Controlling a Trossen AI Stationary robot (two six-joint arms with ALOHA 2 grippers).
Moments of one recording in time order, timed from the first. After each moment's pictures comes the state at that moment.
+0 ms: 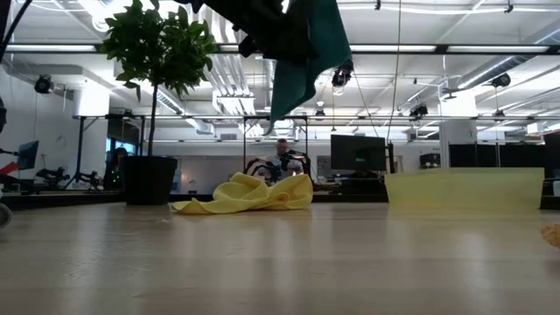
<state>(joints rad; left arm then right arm) 0.12 1.61 1.31 0.02 -0.46 0.03 -0.13 1.58 2.10 -0.72 0.41 0.49</state>
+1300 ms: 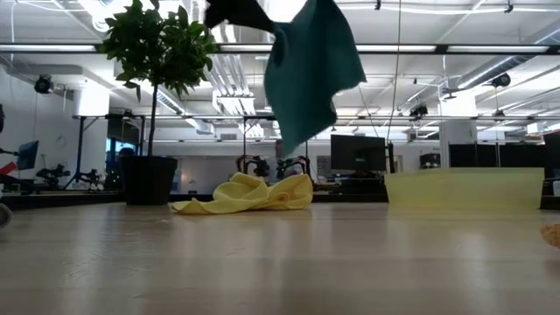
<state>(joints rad) 0.14 1.33 1.31 -0.33 -0.34 0.03 -0.25 1.58 2.10 -0.95 0.45 0.33</state>
